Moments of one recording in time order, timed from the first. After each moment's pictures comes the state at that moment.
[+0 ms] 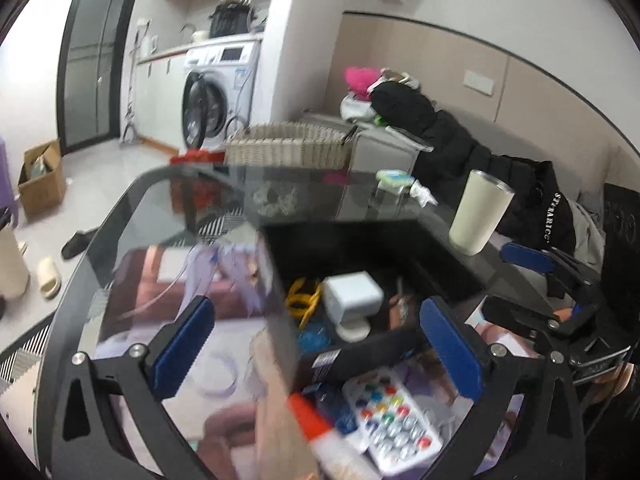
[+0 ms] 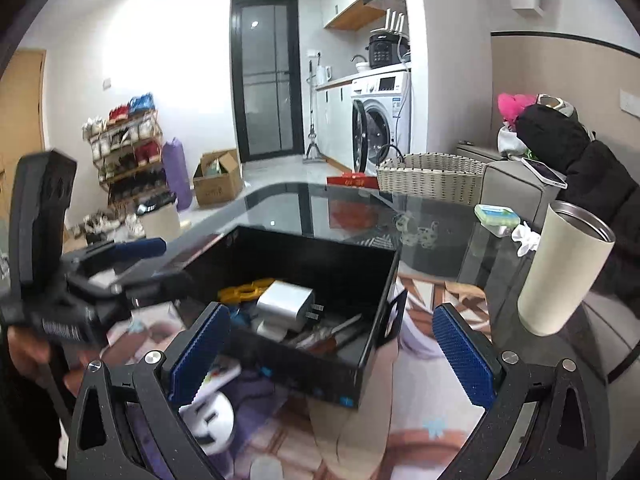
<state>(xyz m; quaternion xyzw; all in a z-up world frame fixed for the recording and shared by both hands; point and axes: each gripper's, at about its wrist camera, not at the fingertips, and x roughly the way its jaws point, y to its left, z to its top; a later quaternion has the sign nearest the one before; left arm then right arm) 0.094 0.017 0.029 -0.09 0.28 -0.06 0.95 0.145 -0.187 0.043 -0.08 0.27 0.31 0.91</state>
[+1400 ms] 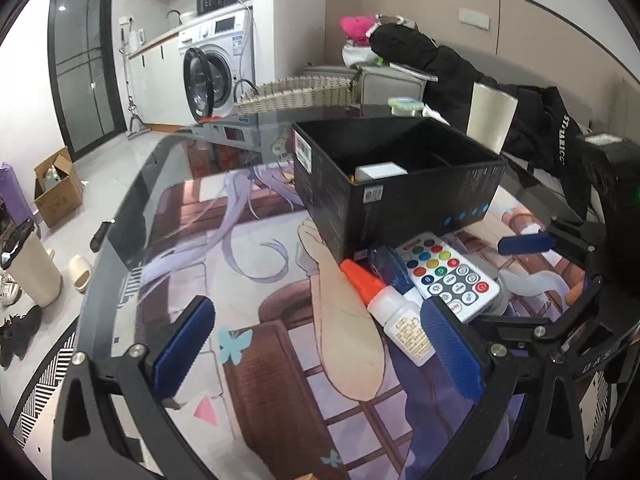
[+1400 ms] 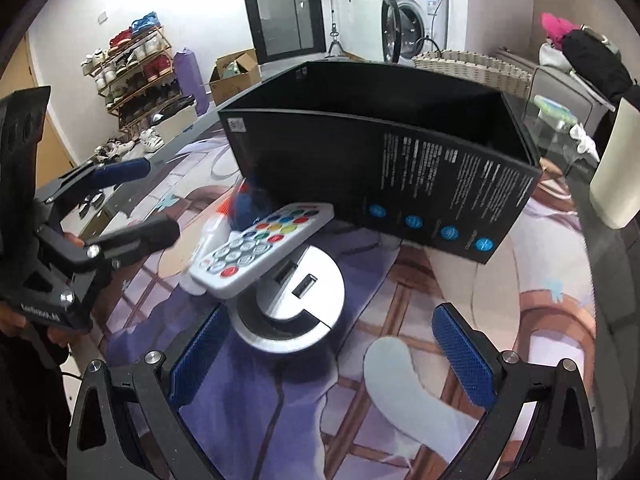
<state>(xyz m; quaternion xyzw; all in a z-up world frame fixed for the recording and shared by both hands) 0.047 0.021 -0.013 0.00 0.36 -0.06 0.93 0.097 -0.139 -0.026 -0.12 0.44 0.32 0.83</state>
